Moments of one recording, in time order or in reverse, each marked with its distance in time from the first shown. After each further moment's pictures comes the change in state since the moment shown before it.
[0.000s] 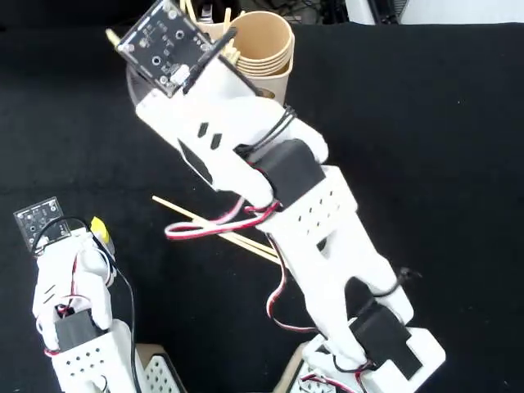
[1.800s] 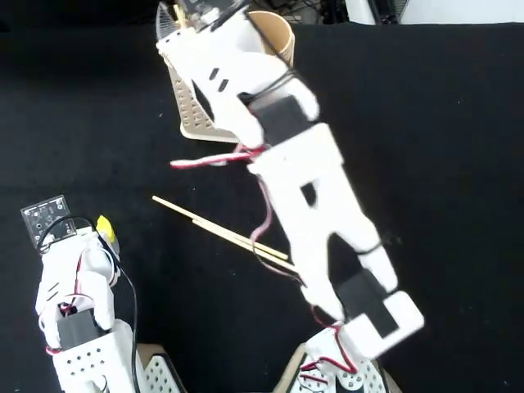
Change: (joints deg) left arm 2.4 0.0 0.0 0.0 -0.1; right arm 9.6 11.1 -9.5 0.5 -6.7
